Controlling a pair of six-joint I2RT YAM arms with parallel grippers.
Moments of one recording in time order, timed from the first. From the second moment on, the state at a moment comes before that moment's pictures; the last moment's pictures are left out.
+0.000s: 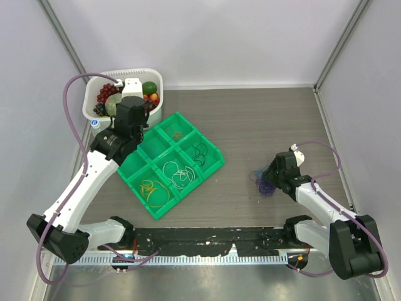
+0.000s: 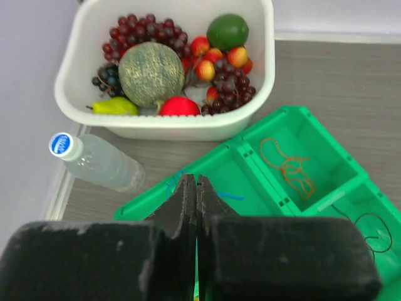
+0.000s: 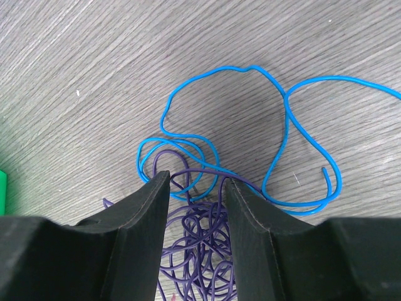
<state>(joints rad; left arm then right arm) -0.48 1.18 1.34 -0.54 -0.67 -0.14 0.20 1.04 0.38 -0.21 0.14 0.76</state>
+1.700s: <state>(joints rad) -0.38 1.44 1.11 -0.54 -0.47 -0.51 0.19 1.09 0.38 -0.14 -0.02 0.69</state>
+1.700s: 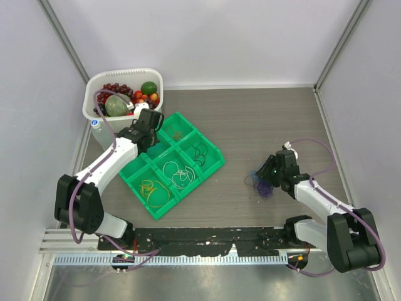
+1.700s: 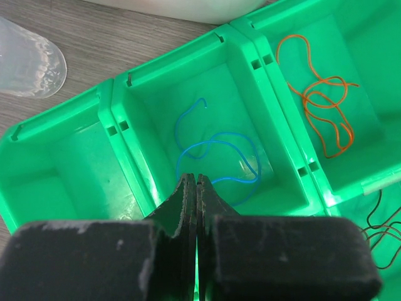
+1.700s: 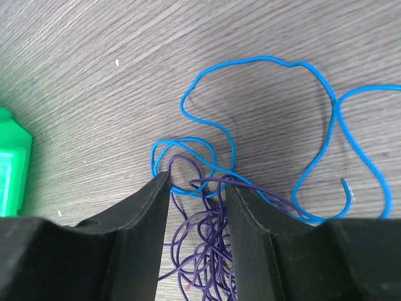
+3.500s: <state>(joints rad) -0.76 1.87 1.70 -0.81 0.26 -0.49 0.15 1.37 0.93 -0.61 -0.27 0.50</state>
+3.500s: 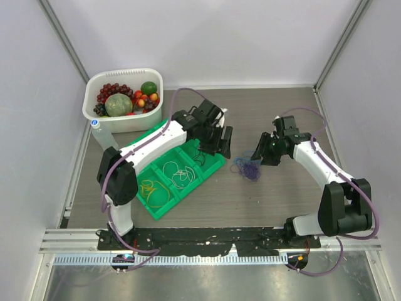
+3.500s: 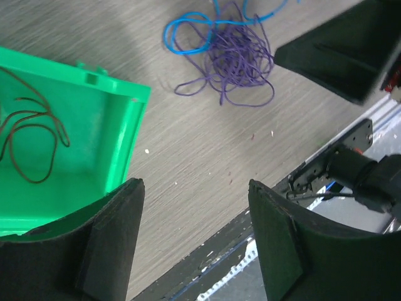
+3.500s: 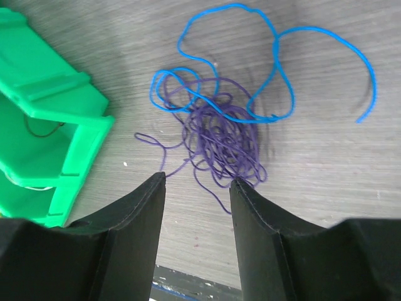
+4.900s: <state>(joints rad) -0.97 2.25 1.84 -0.63 0.16 -0.27 0.11 1.50 1.03 -0.84 -0.27 0.47</state>
